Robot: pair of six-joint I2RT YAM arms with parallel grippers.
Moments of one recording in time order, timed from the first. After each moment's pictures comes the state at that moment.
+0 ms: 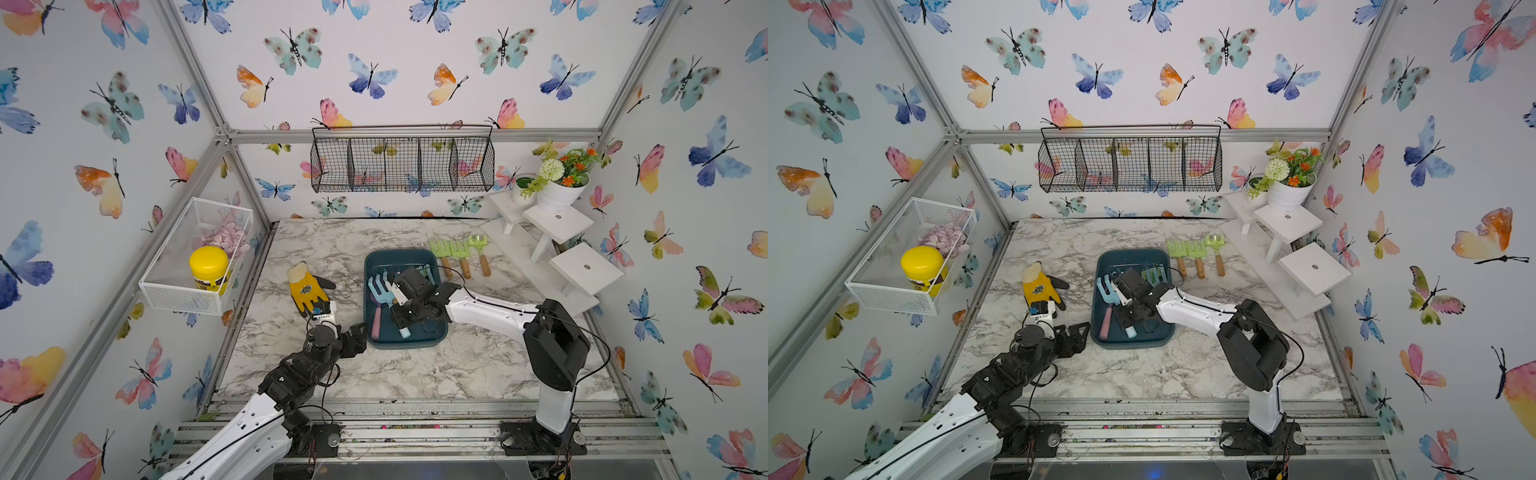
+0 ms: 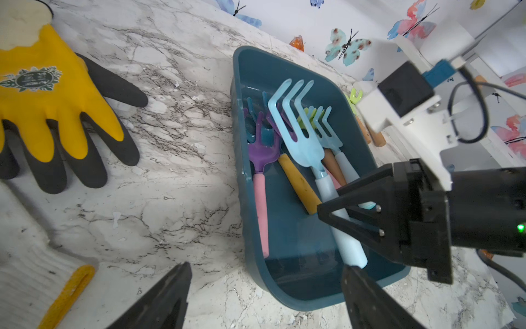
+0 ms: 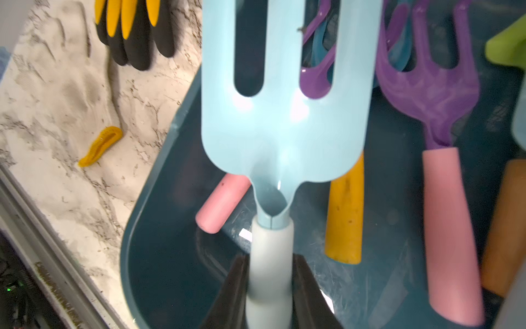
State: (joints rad) left arm -0.63 0.63 0.37 -0.23 -0.15 -0.62; right arm 0.91 1.86 1.36 -0.47 -0.08 0.34
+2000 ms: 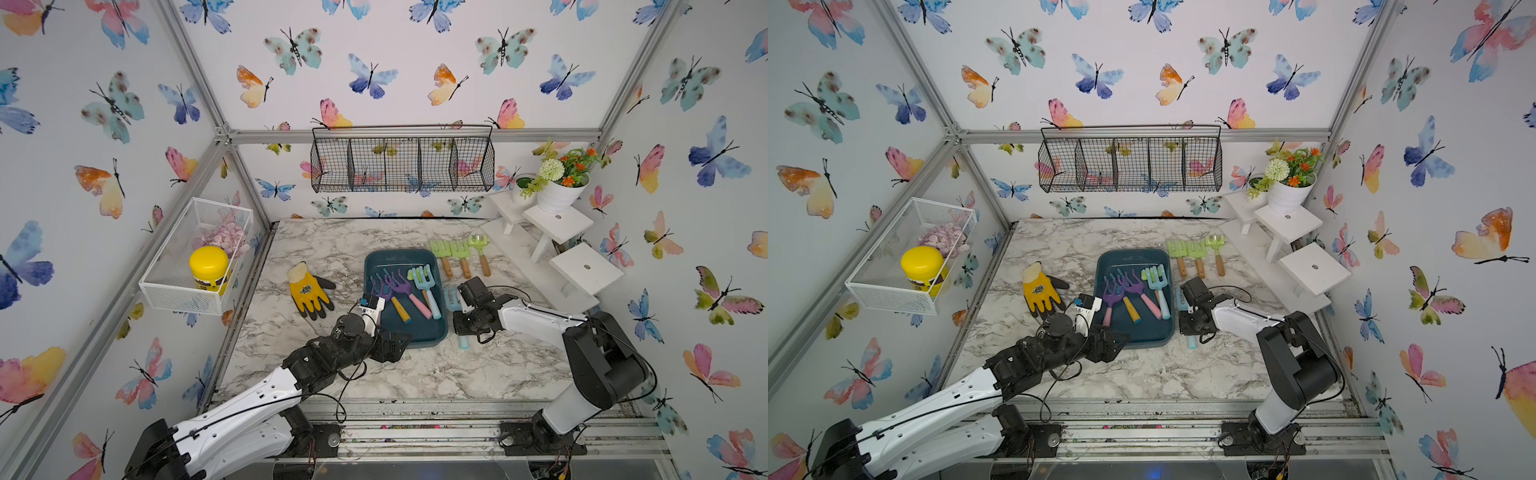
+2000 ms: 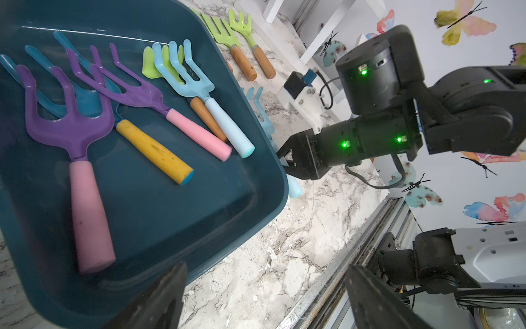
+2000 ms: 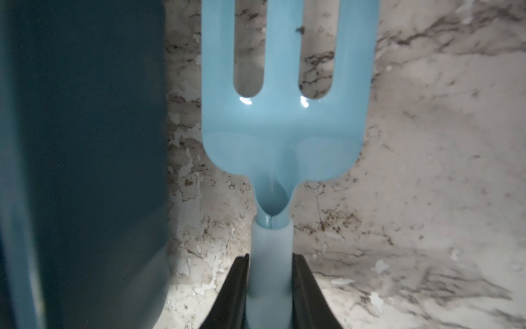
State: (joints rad) left arm -0.86 0.89 0.56 -0.15 0.11 -0.60; right arm 0.55 1.64 0.90 -0.45 -0.02 0.41
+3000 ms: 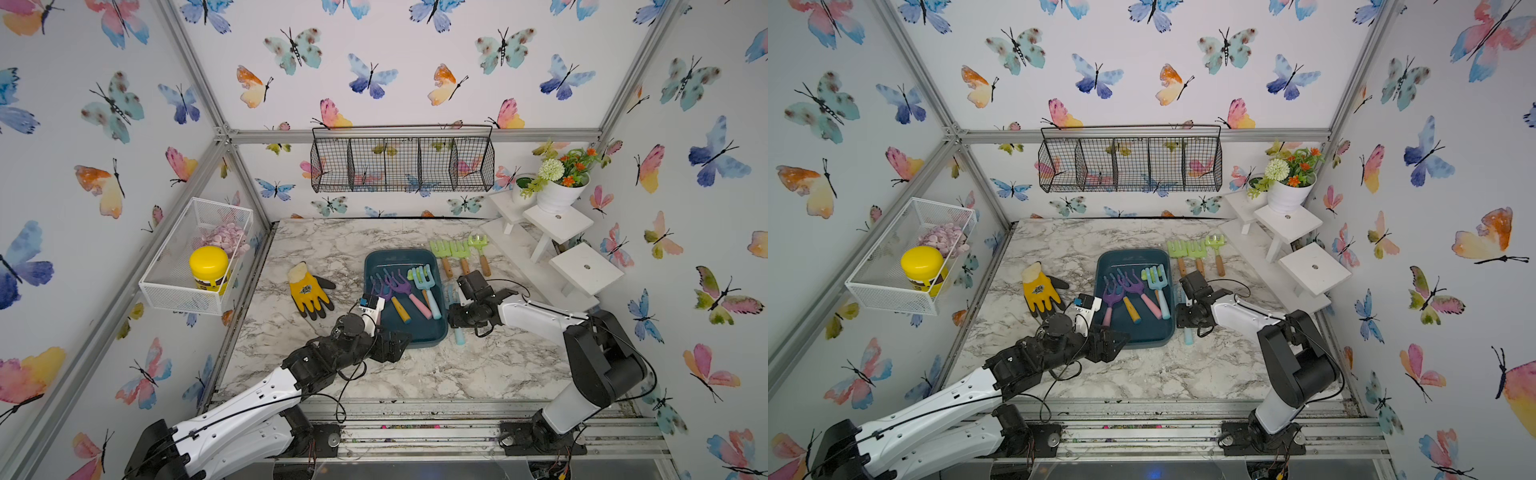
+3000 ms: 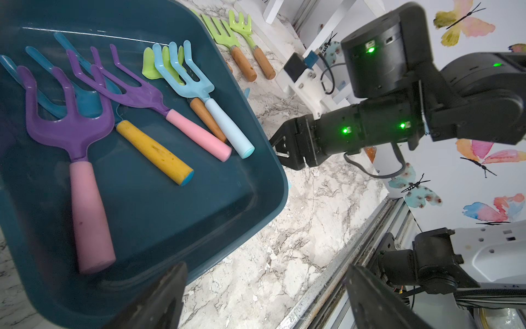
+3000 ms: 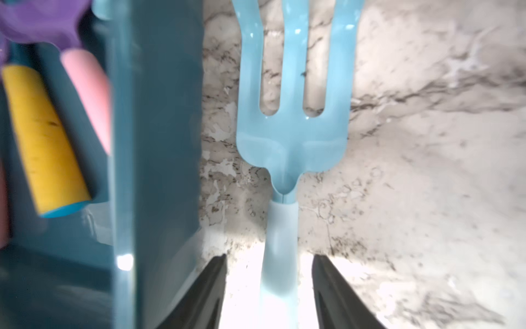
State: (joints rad) left arm -0.86 0.89 0.56 -0.15 0.11 -0.60; right arm 0.54 1.61 0.94 -0.45 -0.02 0.41
